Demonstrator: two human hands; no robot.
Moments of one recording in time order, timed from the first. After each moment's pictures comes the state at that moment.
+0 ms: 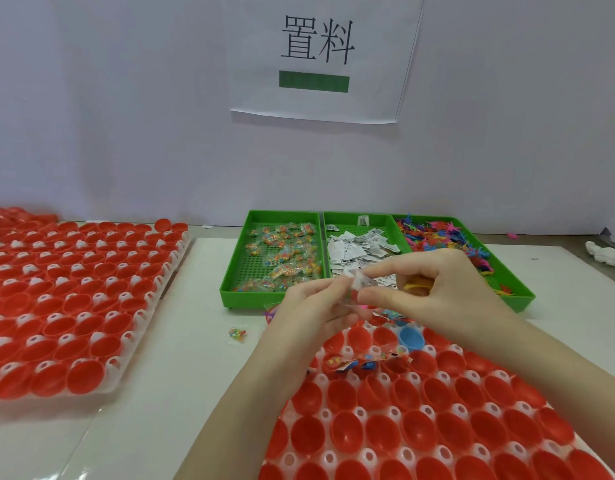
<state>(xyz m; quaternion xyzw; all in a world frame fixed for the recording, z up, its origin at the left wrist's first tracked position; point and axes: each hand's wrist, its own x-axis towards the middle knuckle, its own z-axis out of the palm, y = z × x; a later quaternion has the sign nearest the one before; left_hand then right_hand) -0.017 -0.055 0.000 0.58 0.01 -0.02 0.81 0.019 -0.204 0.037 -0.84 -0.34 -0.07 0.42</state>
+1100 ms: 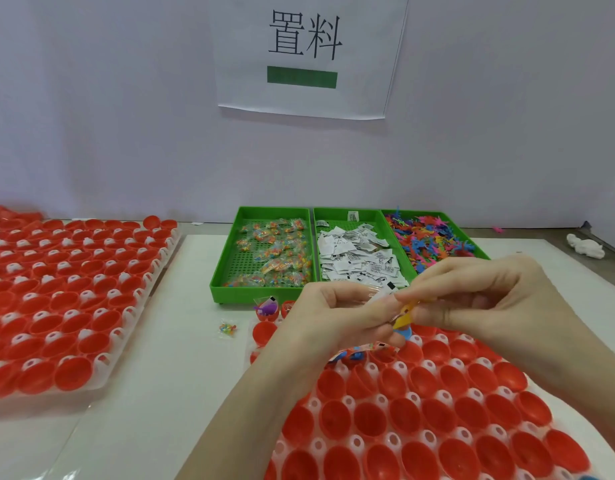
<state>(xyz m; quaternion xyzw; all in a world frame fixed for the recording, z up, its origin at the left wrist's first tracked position) -0.031 -0.068 0.010 0.59 -0.09 -0.10 0.79 -0.027 -0.227 0.059 -0.76 -0.30 -0.01 0.57</state>
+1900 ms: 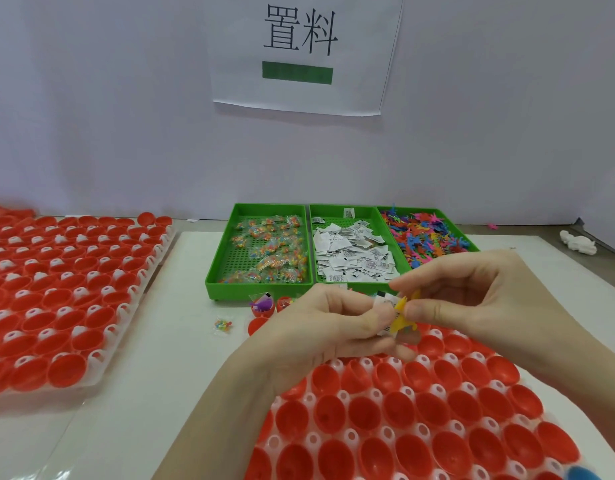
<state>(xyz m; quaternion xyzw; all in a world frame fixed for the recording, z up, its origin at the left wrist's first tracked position) -0.036 -0.060 0.019 0.59 -0.15 -0.23 0.76 -0.023 -0.232 0.057 -0.79 -0.28 0.01 0.54</state>
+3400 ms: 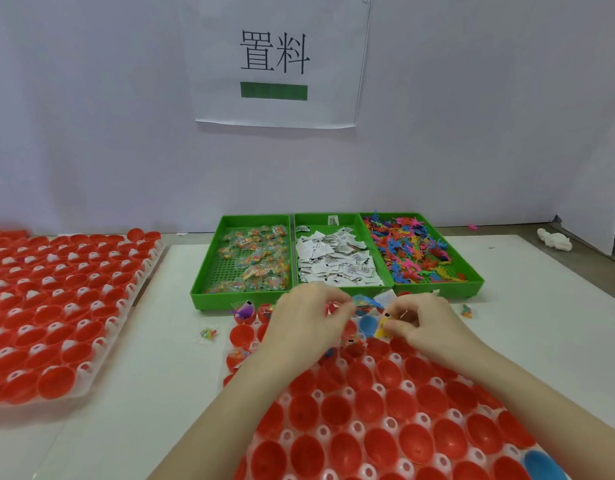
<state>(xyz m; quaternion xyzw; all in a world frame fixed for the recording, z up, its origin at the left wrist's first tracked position) -0.003 -0.087 -0.011 0.93 -0.09 0.14 0.33 0.029 -0.259 -0.020 -0.94 -0.16 -0.01 0.32</state>
